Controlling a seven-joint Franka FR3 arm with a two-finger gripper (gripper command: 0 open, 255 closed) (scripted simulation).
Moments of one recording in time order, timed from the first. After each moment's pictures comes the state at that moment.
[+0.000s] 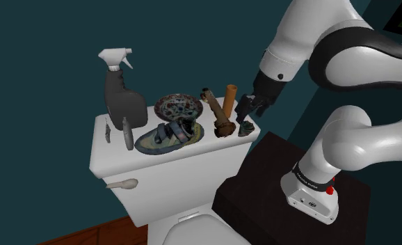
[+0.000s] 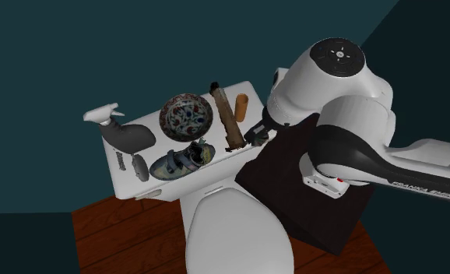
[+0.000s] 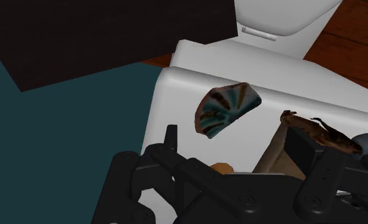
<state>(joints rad) 0.10 -1.08 0.36 -2.76 0.32 1.85 0.48</state>
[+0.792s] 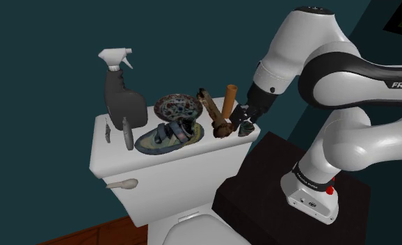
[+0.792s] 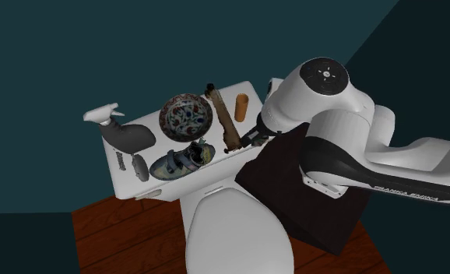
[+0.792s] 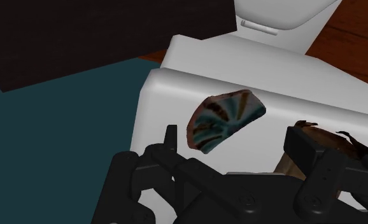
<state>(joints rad) 0.12 -1.06 0.41 -2.84 0.36 1.98 0.50</state>
